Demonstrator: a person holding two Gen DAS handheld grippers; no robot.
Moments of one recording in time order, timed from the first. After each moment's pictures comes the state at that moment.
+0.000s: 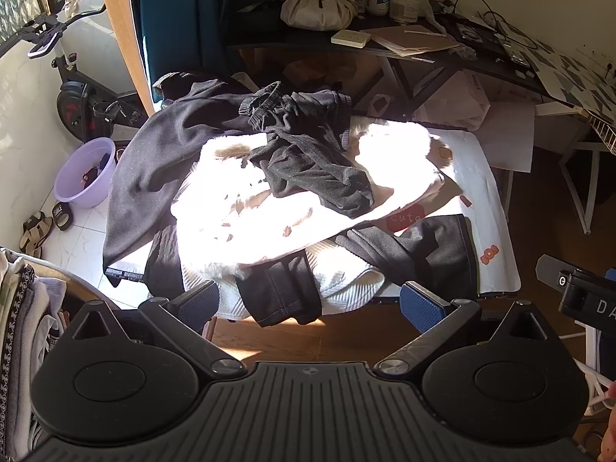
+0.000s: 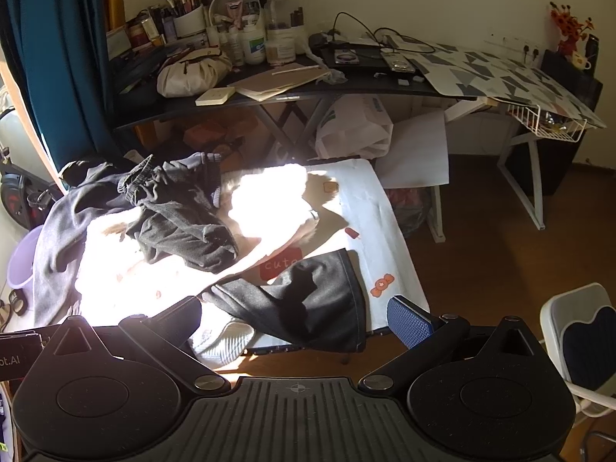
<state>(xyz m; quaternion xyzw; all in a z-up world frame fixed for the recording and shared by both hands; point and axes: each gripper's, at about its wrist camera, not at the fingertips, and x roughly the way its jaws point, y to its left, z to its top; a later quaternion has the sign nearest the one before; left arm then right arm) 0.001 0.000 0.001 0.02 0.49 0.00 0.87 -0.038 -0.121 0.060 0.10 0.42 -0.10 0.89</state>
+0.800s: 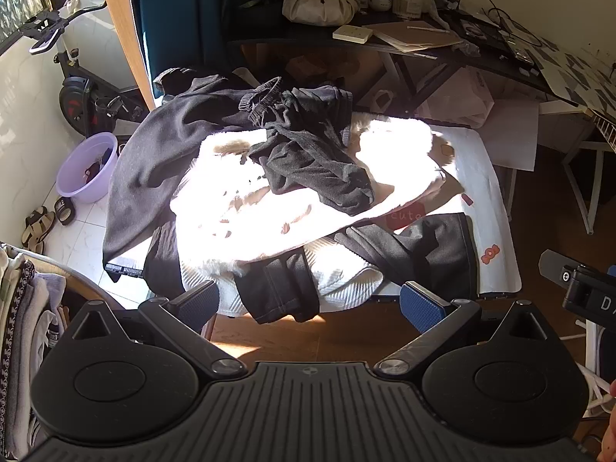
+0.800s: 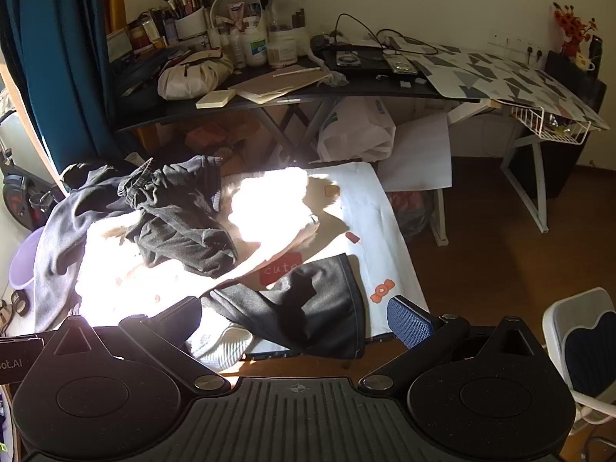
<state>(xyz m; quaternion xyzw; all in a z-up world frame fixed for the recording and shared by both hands) 0.005 -0.006 0.002 0.02 0.49 0.01 0.87 -0.033 -0.137 0.060 0.10 0.42 -0.09 0.90</state>
